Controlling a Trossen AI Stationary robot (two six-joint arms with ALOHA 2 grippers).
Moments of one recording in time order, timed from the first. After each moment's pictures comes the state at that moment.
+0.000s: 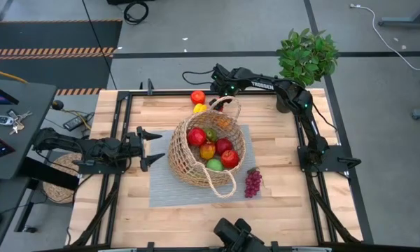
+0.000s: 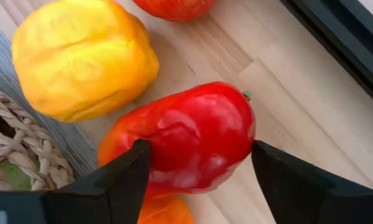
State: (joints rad) left arm -0.20 0.20 0.01 0.12 -0.44 -0.09; right arm -0.64 2.19 1.81 -0.84 -0.25 0.16
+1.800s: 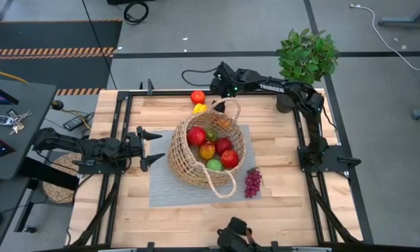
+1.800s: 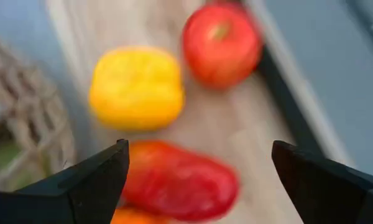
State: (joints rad) left arm -0.20 0.20 0.01 0.12 -0.44 -0.09; right arm -0.60 2.02 1.66 -0.63 -0.18 -0.14
